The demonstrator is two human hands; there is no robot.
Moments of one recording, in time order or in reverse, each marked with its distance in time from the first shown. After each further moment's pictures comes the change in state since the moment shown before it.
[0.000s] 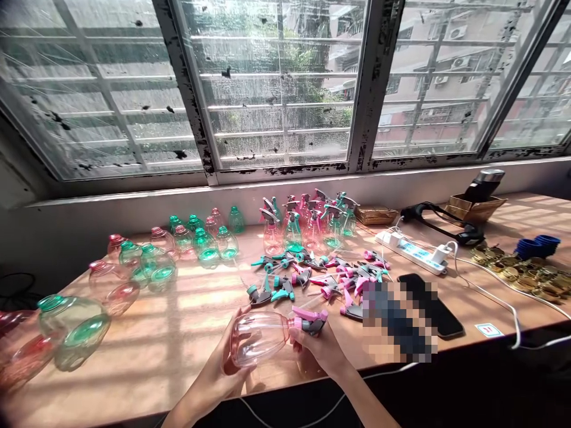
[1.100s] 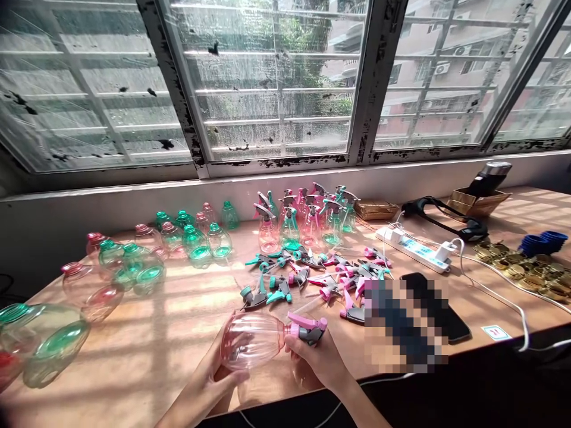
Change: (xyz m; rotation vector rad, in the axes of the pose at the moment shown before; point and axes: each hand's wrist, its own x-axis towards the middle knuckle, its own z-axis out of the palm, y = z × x) left_hand 0.002 -0.007 -0.008 -0.056 0.000 -0.180; right_hand 0.002 0.014 -0.002 -0.026 0.052 0.001
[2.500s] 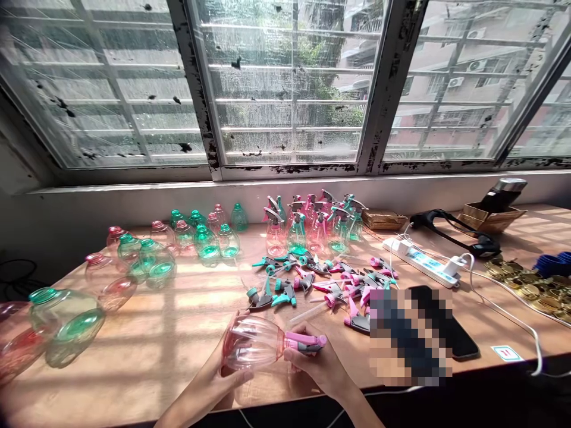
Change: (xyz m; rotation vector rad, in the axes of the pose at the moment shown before) left_hand -0.004 0.008 0.003 0.038 -0.046 0.014; right_hand -0.006 -0.009 0.003 0.011 -0.137 0.021
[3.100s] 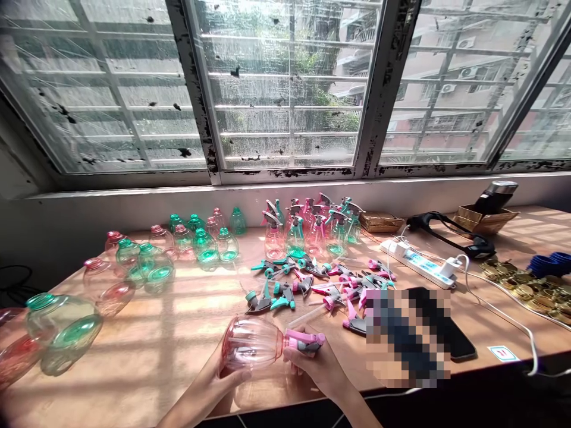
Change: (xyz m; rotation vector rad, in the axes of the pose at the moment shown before) left_hand 0.004 -0.009 -0.005 -0.018 0.044 -0.026; right_hand 0.003 0.000 -0.003 -0.074 -0.027 0.051
